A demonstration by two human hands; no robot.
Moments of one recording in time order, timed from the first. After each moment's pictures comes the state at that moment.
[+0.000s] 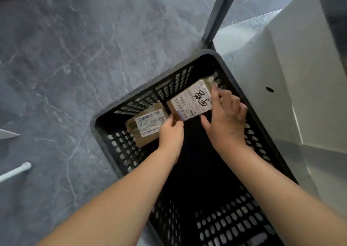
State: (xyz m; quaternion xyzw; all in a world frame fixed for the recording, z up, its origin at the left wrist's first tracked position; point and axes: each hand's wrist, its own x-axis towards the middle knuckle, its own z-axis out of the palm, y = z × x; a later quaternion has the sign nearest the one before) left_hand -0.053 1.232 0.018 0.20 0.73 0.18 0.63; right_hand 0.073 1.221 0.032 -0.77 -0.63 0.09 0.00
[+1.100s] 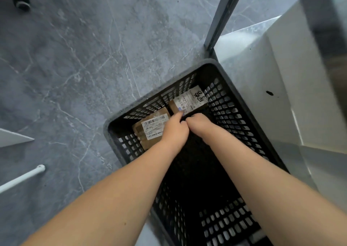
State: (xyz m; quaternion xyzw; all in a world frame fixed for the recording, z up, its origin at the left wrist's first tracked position) left_hand -0.063 1.258 0.044 0.42 0.70 0.02 0.58; right_hand 0.027 1.271 0.023 -0.75 -0.28 0.61 -0.02
